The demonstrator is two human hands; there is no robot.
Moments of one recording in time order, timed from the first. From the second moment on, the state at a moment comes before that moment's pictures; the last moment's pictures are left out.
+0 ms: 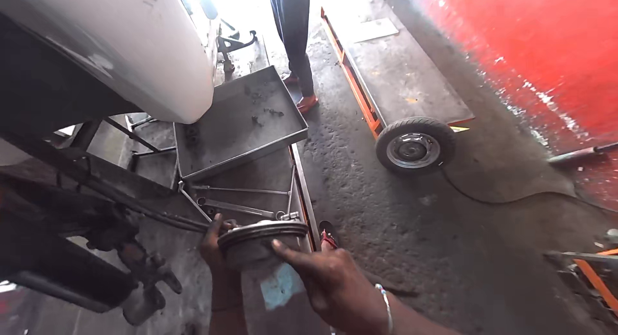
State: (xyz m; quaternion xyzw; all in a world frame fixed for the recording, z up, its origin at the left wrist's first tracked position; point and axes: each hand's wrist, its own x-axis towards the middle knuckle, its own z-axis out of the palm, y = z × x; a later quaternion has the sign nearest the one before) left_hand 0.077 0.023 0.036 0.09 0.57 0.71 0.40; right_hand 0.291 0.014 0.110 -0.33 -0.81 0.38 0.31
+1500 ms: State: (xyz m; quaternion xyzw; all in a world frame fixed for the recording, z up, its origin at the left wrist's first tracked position) left_hand 0.072 0.033 0.044 0.09 0.58 0.70 0.41; right_hand 0.298 0.017 0.079 -0.31 -0.73 0.47 0.38
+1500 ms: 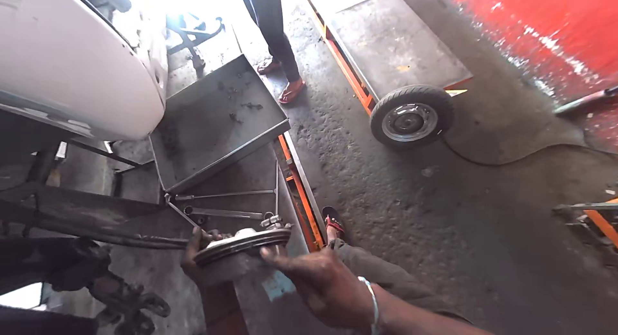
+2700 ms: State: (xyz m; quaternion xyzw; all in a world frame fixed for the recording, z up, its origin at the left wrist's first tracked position) left_hand 0.055 0.026 0.022 0.15 0.52 0.69 0.48; right_hand 0.281 0.011 0.075 -0.29 -0.70 0.50 0.42
